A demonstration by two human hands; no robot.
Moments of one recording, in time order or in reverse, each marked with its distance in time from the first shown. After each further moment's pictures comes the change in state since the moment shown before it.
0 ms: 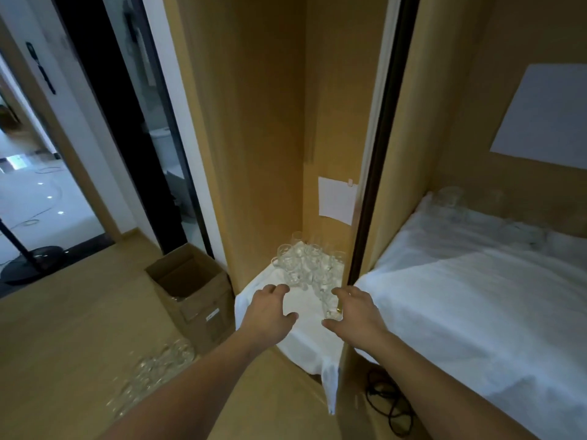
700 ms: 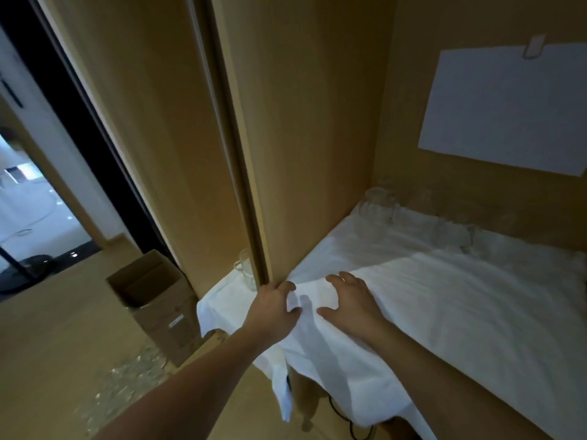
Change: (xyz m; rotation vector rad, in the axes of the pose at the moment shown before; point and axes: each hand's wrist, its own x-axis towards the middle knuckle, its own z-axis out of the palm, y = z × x) left_hand 0.064 0.205 0.091 0.009 0.080 0.025; right_hand 0.029 0.201 -0.093 0.099 0.033 -0.061
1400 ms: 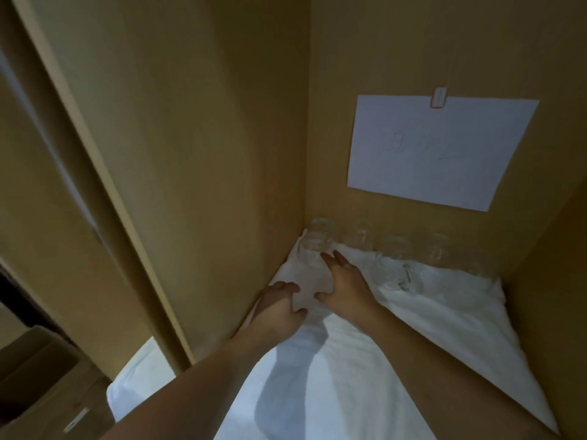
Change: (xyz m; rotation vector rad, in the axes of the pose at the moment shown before) left_hand 0.171 0.096 0.042 -0.051 -0.096 0.274; right_hand 0.102 0.079 -0.111 0.036 0.244 0.163
